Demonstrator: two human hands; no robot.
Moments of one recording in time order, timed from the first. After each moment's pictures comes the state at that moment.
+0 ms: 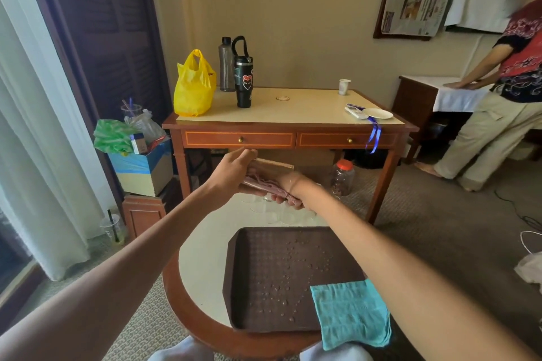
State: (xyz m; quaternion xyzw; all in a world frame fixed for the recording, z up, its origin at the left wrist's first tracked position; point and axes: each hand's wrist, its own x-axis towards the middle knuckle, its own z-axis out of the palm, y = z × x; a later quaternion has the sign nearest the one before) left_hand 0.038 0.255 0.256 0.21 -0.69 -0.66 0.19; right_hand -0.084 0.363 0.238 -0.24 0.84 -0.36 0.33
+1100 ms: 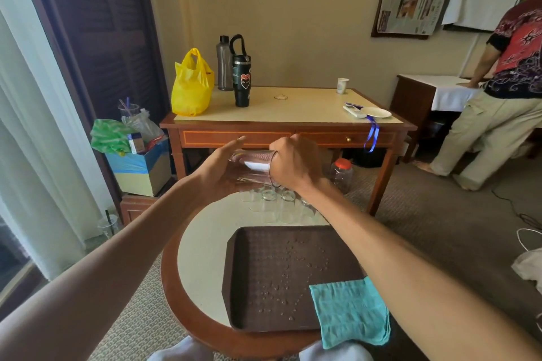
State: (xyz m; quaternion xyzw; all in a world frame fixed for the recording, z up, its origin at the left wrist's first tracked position) left_hand 0.045 0.239 0.268 0.22 -0.56 -0.80 0.08; right_hand -0.078 0.362 0.265 -0.50 0.79 -0.27 -0.23
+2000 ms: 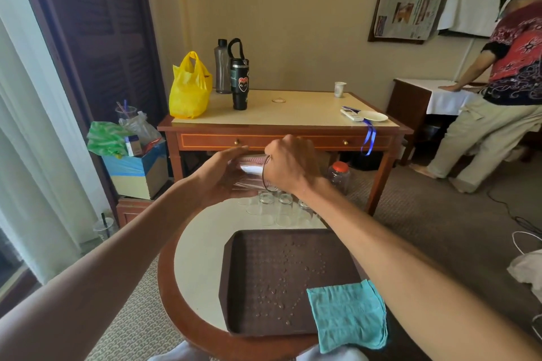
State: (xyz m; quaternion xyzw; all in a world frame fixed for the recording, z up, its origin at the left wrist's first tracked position) left_hand 0.044 0.237 0.267 0.23 -0.57 -0.79 0.08; right_hand -0.069 0.370 0.281 -0.53 0.78 -0.21 -0.25
